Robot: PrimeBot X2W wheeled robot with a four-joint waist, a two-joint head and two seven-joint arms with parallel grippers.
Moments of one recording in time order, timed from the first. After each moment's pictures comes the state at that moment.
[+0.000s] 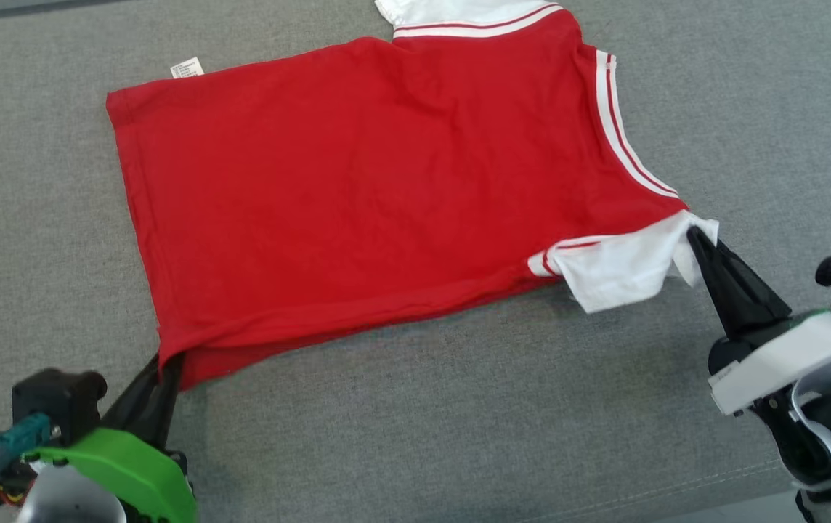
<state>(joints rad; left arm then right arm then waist) -0.02 0.72 -0.49 -0.32 -0.75 0.34 0.11 -0.11 -0.36 0.12 -0.12 0.61 0.13 0.05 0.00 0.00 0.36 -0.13</state>
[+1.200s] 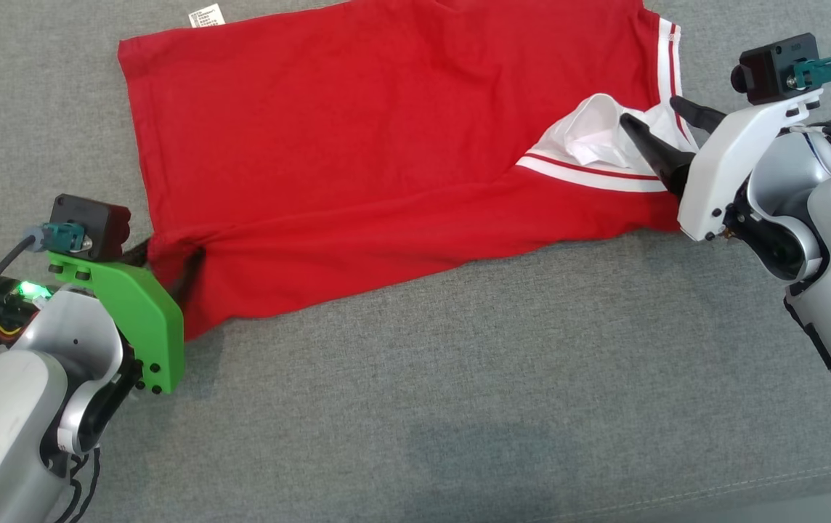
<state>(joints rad) -0.52 0.68 -0.61 0.01 -0.76 0.15 0.46 -0.78 -0.45 0.44 0.39 0.68 0.13 0.37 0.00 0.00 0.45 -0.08</state>
